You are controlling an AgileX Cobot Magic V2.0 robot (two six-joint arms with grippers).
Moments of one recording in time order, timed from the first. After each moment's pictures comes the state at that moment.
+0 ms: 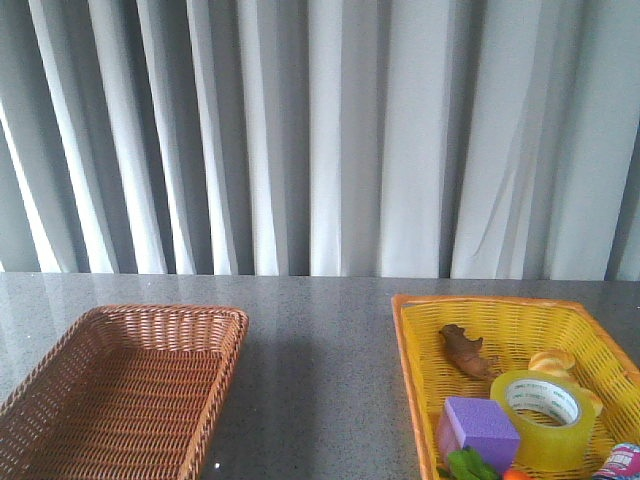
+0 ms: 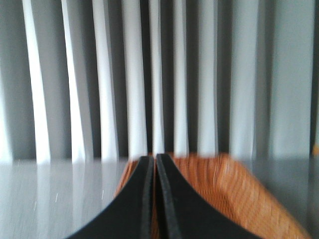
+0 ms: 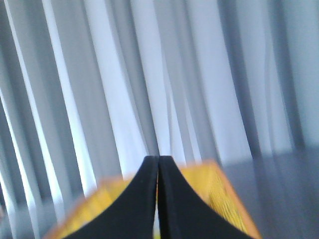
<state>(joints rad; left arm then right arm) 0.01 -0.01 0.01 0.01 -0.18 -0.04 -0.06 -0.01 0.03 0.06 -0.25 0.18</state>
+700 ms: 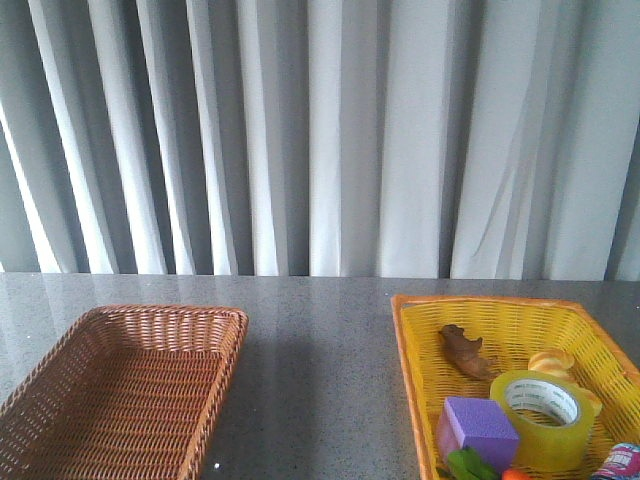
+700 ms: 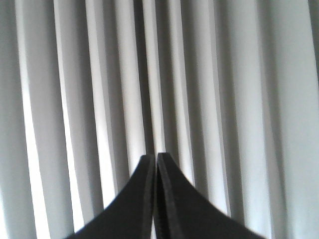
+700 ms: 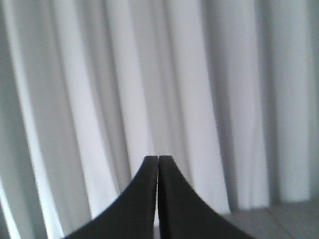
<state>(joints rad) -0.01 0.68 -0.90 0.03 0.02 0.03 -0.06 0.78 -1.00 -0.62 0.20 0.76</state>
